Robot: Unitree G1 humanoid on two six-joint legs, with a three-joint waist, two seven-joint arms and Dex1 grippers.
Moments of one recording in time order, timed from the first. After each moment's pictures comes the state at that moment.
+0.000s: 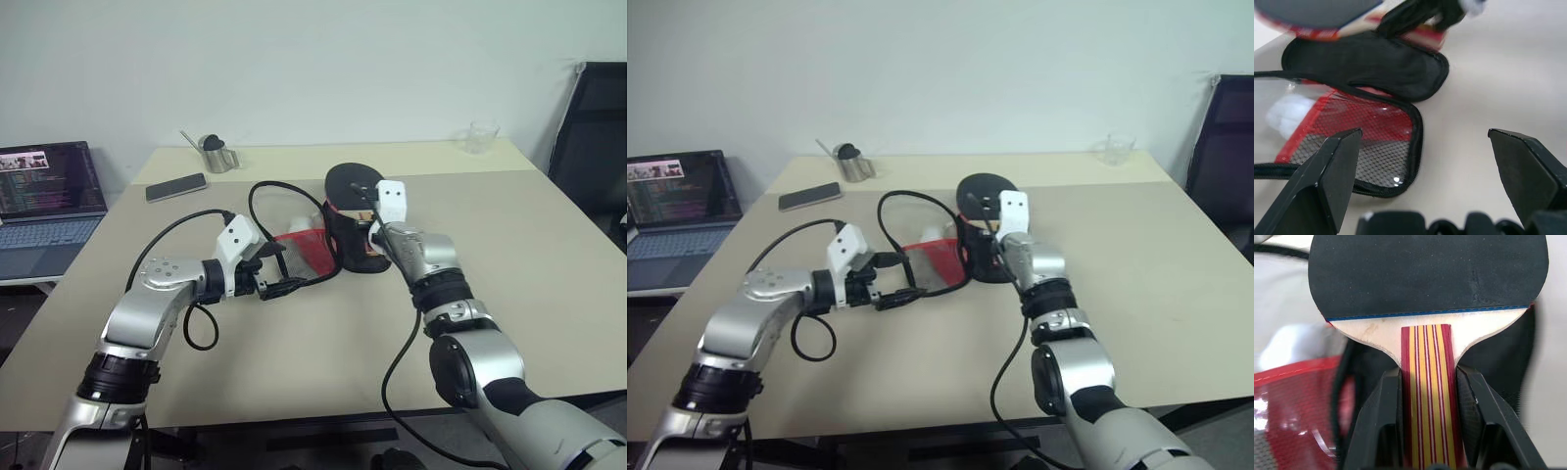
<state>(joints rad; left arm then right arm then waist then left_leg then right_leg) -0.52 0.69 -0.01 -0.10 -0.32 0.56 -0.95 -1.19 0.03 -0.20 0.83 0.14 0.62 -0.05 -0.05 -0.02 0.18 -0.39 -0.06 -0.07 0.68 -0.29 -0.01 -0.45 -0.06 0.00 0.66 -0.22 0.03</state>
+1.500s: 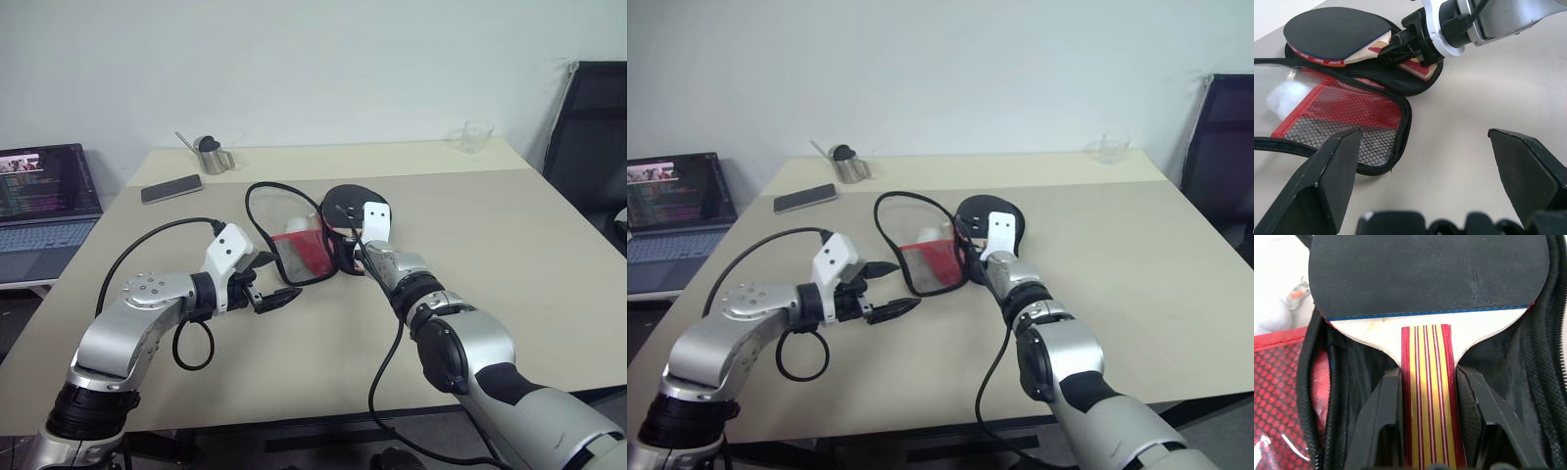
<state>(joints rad) -0.42 0.74 0.03 -0.31 -0.40 0.72 -0.84 -1.29 0.07 -0.26 1.26 0.14 0.30 -0.18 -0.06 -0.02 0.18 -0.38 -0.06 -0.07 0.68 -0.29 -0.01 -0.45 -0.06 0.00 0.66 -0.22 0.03</state>
